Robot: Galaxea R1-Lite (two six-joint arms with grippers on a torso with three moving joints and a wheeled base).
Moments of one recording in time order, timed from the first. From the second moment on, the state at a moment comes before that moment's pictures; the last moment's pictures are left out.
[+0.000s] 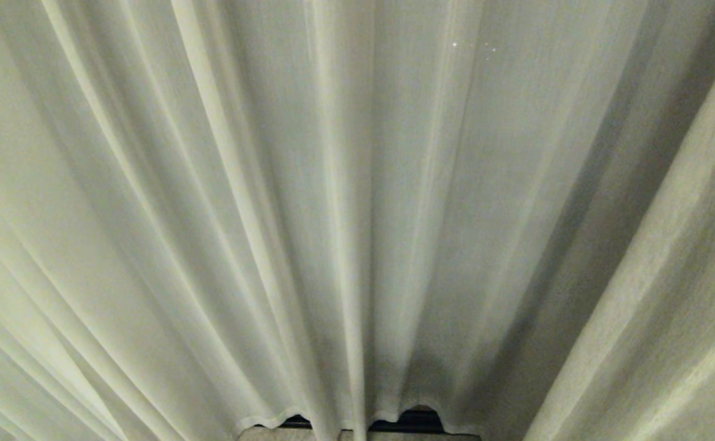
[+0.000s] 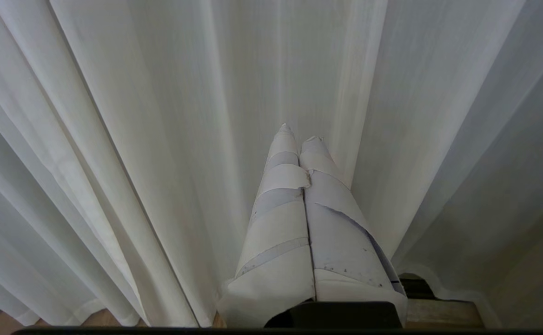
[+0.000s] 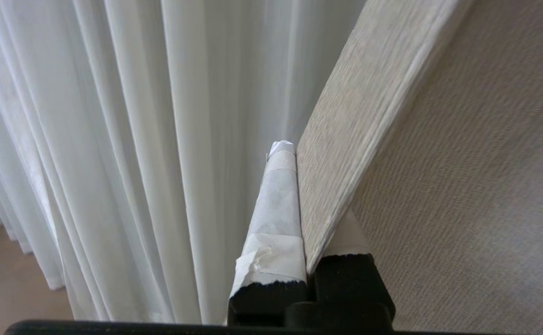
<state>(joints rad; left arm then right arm) 0.00 0.00 0.00 0.00 0.02 -0.01 0.01 0.95 -0.58 -0.60 0.57 0.02</state>
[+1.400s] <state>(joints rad) 0.00 0.00 0.00 0.00 0.02 -0.01 0.30 1.26 -0.74 -0.63 0.29 -0.17</state>
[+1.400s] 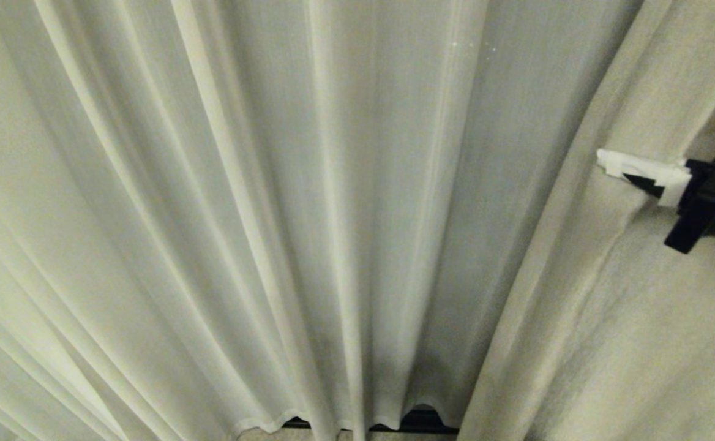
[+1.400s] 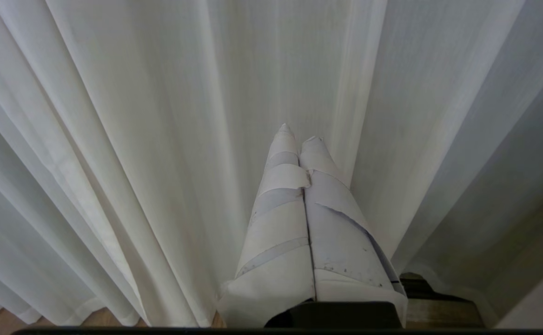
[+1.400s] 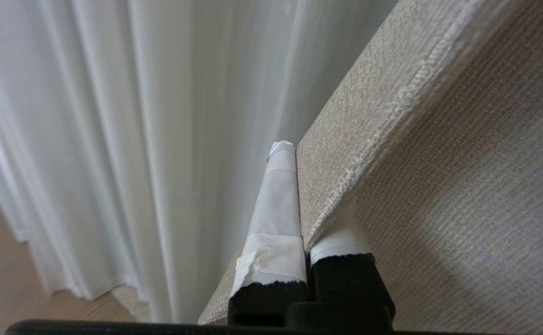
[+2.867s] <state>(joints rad) 0.00 0.00 0.00 0.00 0.02 -0.01 0.73 1.64 -1.02 -0.79 -0.15 -0.33</state>
